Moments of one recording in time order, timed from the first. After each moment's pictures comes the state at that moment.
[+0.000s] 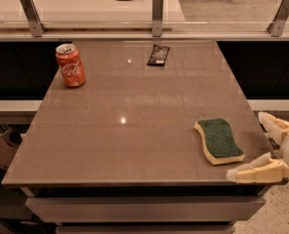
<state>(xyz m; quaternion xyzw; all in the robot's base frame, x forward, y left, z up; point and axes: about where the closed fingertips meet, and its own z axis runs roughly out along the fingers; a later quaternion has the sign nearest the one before) 0.413 -0.224 0.845 -0.37 0.75 0.20 0.51</state>
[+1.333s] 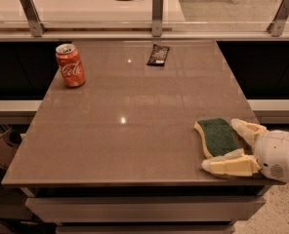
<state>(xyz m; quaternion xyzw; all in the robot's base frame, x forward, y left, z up) 0.431 -0.188 0.817 -0.35 0.77 0.21 0.48</state>
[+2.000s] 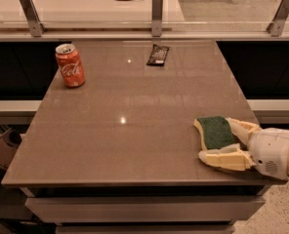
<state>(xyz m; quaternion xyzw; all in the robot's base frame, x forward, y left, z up) 0.437 -0.180 0.813 -0.36 0.77 0.22 0.48</state>
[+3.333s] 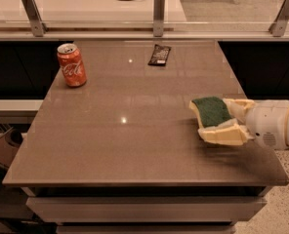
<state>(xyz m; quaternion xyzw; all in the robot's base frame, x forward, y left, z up) 0.467 -0.174 0.855 -0.39 0.77 0.19 0.46</state>
